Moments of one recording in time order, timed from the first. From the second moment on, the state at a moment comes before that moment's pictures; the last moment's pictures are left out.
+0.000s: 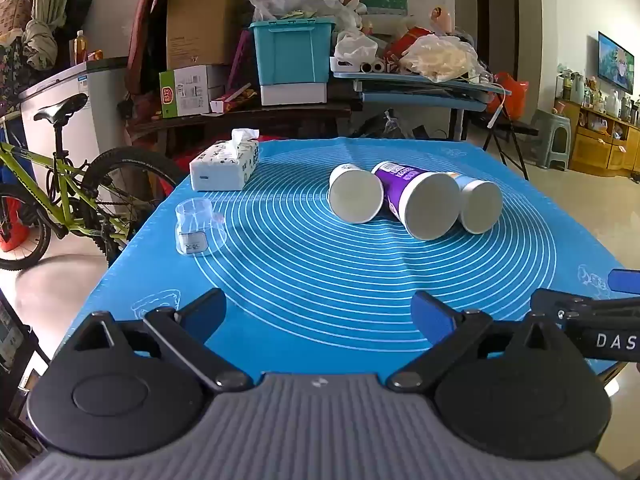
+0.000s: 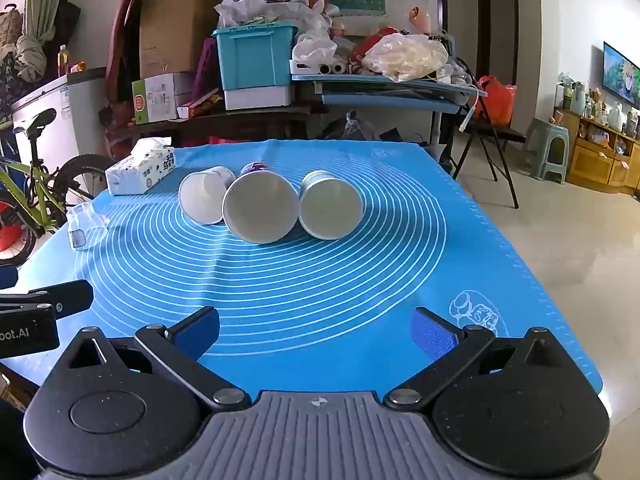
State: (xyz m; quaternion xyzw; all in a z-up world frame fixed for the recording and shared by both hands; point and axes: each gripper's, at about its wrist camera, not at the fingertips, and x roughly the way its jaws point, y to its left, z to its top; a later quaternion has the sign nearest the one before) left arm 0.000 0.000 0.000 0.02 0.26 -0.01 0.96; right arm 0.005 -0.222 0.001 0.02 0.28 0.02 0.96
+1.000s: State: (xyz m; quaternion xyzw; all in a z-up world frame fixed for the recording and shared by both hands) left arm 0.003 0.001 0.002 0.02 0.26 -0.01 0.96; right arm 0.007 -0.223 -0.001 0.02 0.29 0.02 0.96
